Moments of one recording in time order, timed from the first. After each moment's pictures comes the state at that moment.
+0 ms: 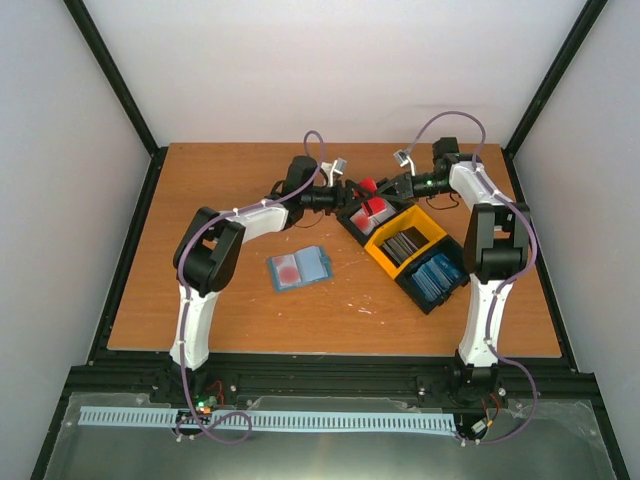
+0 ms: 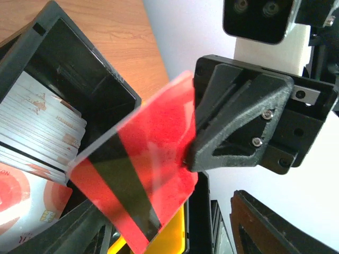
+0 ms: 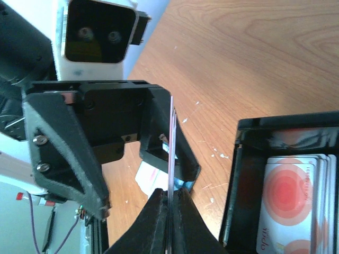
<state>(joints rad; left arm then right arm) -0.53 2.16 1.50 0.29 0.82 -0.90 0.04 2.18 1.80 -0.91 -1.20 -0.28</state>
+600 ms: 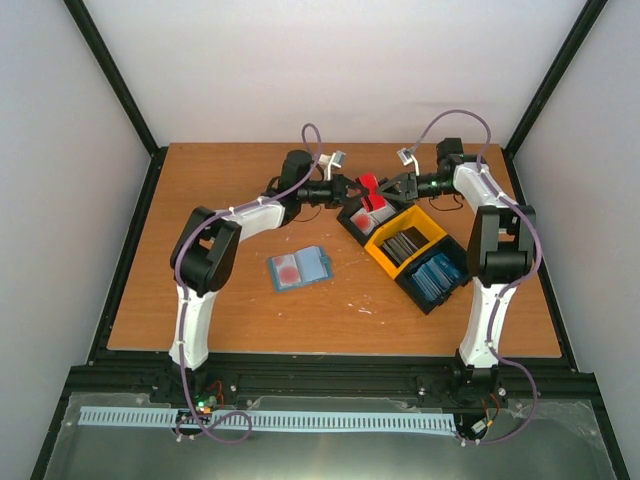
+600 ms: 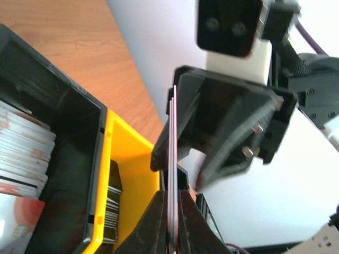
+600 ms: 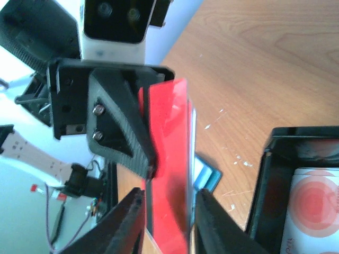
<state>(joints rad) -0.50 2.15 1.52 0.37 0.92 -0.91 0.03 2.13 1.75 -0.91 -1.29 -0.32</state>
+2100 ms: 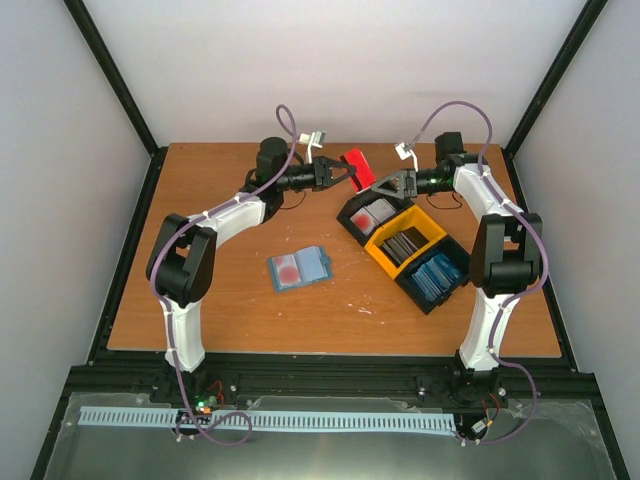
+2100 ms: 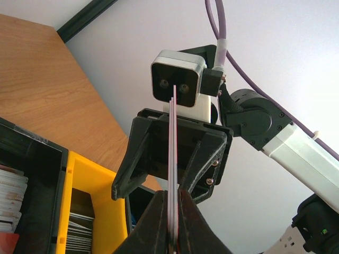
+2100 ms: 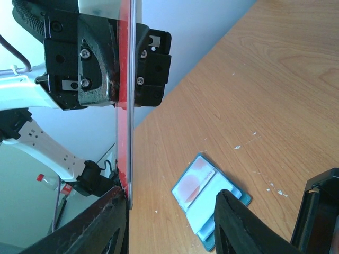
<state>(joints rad) -0.45 1.98 1.44 0.50 0.93 -0.95 0.06 2.01 1.69 -0.84 -1.38 -0.34</state>
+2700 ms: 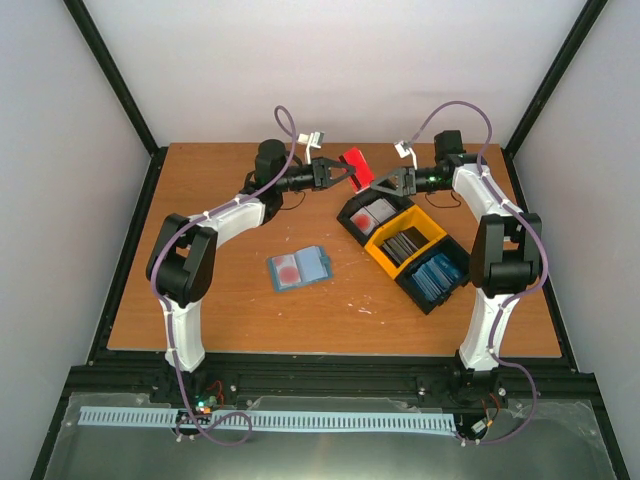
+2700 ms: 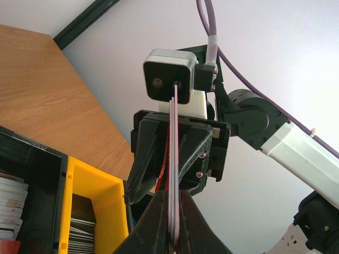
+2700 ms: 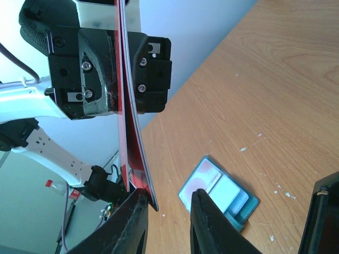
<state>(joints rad) -0.45 1.98 1.41 0.56 0.93 -0.96 0.07 2.01 1.69 -0.79 -1.38 -0.25</state>
